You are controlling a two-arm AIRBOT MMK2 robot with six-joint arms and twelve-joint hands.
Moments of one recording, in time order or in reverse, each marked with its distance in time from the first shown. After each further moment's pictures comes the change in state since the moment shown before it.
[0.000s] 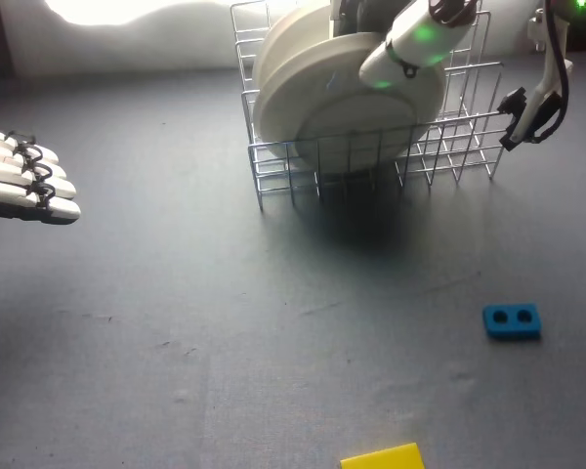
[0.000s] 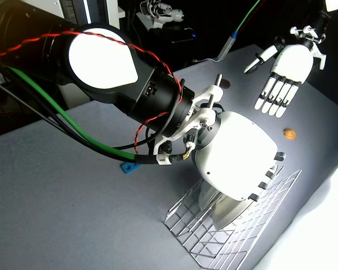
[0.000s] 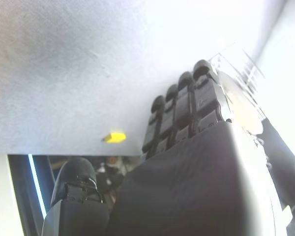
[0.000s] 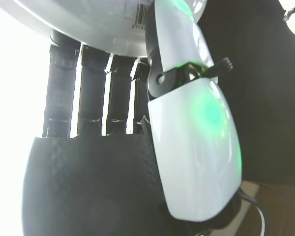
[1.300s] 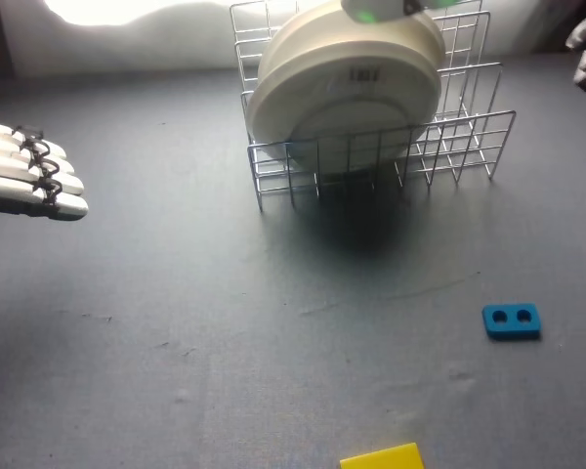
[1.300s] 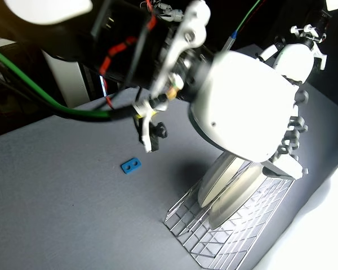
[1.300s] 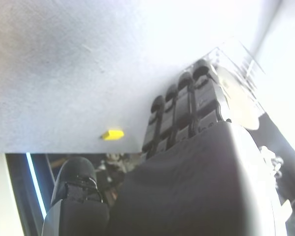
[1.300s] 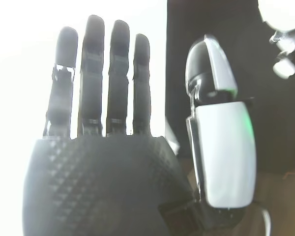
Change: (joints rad) left arm -0.023 0.000 -0.007 0.009 -0.026 0.003; right arm 0.125 0.172 -0.216 -0.014 0.013 -0.289
